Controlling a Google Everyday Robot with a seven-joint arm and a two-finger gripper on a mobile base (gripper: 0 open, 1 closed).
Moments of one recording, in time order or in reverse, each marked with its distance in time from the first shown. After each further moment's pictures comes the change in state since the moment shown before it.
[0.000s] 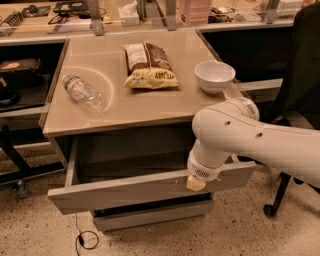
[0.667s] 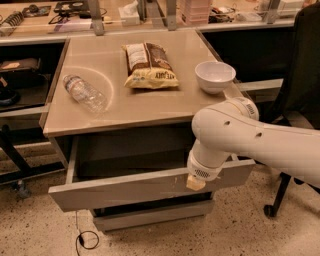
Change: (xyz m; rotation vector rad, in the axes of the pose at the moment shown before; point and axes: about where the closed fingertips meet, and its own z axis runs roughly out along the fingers) arm -0.001 0.000 0.000 0.001 0.000 -0.001
